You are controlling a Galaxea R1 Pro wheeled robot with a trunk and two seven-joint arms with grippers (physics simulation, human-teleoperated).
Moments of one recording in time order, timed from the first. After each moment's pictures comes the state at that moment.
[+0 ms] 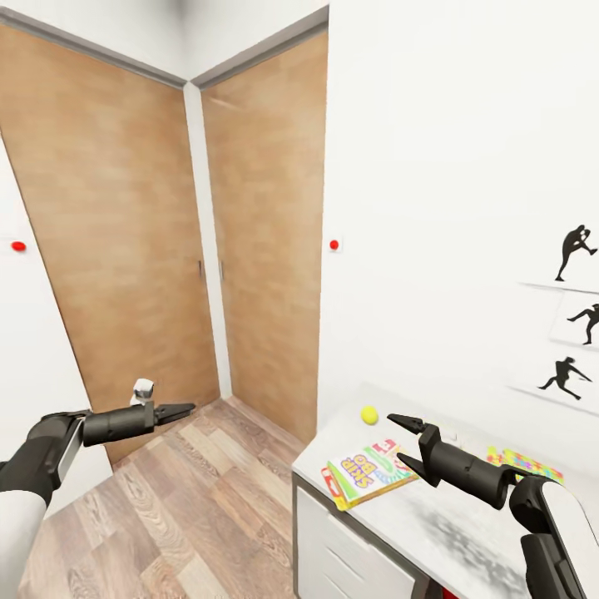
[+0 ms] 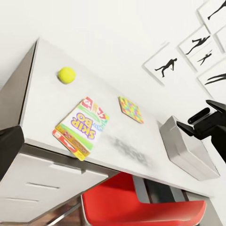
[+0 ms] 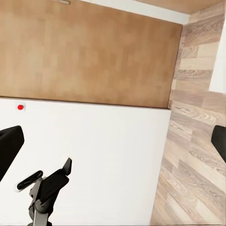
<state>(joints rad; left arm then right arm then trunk) -0.73 0.33 0.25 -0.74 0.00 0.77 -1.44 -0.25 -0.05 -0.31 -1.59 -1.66 1.04 -0.50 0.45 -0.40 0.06</state>
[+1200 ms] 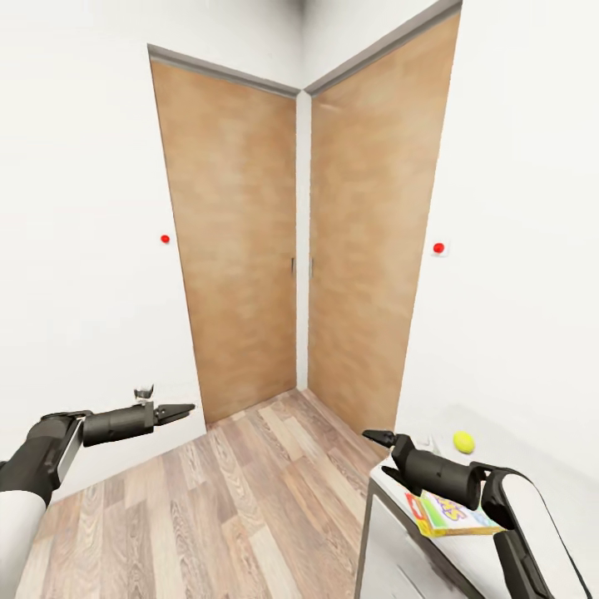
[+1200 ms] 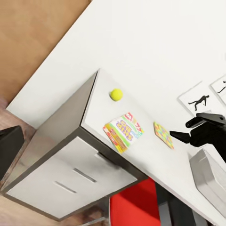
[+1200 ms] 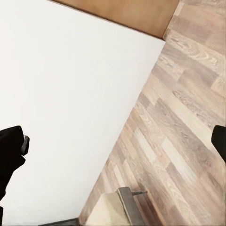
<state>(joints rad) -0.73 0.33 0.25 -0.73 -0.01 0.77 -1.43 -0.25 -0.04 -0.16 -1.58 -1.50 1.04 -0.50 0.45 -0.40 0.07</state>
